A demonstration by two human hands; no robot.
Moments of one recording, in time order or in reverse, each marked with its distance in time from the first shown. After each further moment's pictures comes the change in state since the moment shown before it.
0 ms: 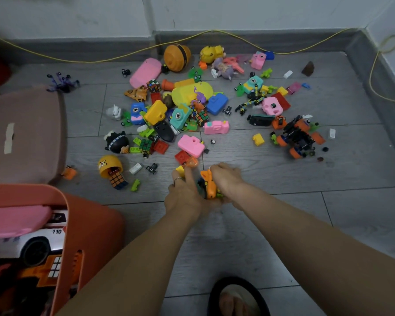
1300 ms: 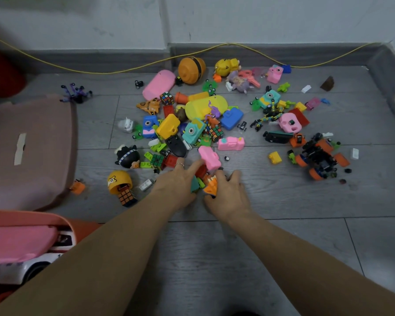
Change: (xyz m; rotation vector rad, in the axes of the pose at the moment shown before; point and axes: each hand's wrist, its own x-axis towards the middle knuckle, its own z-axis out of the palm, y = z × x) left_hand 0.070 -0.029 -0.065 0.467 0.052 0.347; right_hand 0.005 -0.009 0.027 -0.524 0.193 -0.389
